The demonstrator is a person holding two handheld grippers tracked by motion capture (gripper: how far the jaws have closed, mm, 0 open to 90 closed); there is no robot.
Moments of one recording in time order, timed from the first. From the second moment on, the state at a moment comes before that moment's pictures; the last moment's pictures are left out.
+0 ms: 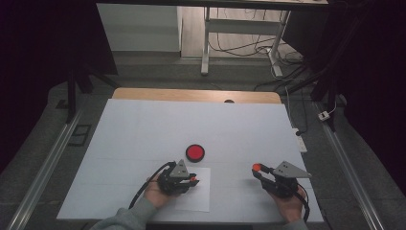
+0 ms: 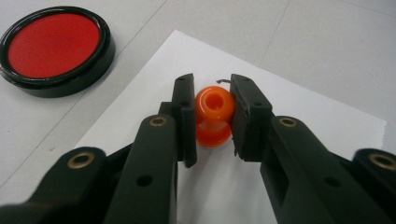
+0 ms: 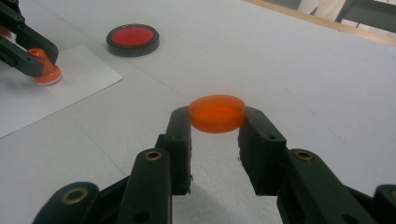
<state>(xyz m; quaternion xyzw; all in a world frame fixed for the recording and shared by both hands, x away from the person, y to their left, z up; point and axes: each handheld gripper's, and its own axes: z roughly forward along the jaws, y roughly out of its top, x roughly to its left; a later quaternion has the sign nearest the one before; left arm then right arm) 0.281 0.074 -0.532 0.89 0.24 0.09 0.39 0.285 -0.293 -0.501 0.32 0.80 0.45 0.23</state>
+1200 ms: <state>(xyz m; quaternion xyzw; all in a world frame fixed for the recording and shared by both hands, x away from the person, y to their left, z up) 0.286 0.096 -0.506 0.84 0.27 0.08 0.47 0.285 -0.292 -0.501 0.32 0.80 0.46 0.23</state>
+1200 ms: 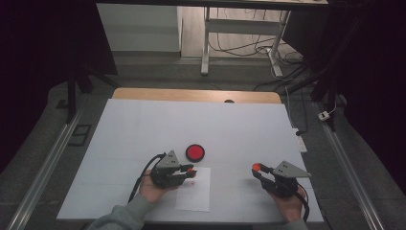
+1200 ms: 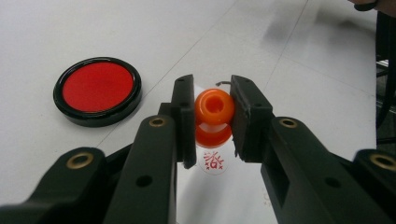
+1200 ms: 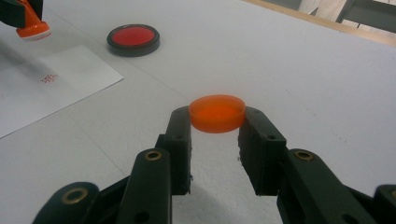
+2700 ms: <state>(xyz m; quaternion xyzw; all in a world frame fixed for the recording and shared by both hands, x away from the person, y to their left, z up) 0.299 0.139 -0.465 0.82 0.27 0.08 0.50 0.287 -0.285 -0.502 0.30 0.80 0.46 0.22</state>
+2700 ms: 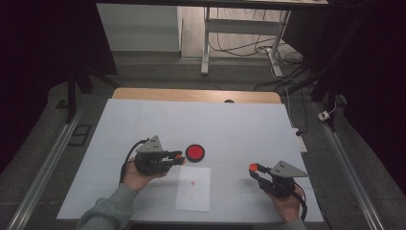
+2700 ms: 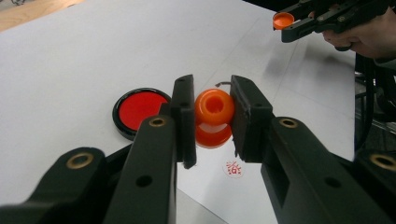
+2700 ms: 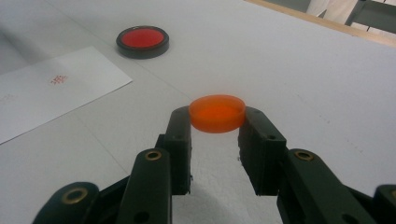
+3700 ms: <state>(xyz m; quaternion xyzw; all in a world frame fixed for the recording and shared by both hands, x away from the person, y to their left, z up) 0.314 0.144 -0.449 0.81 0.26 0.08 0.51 0.288 -0.268 -0.502 0.29 0.81 0.48 0.20</state>
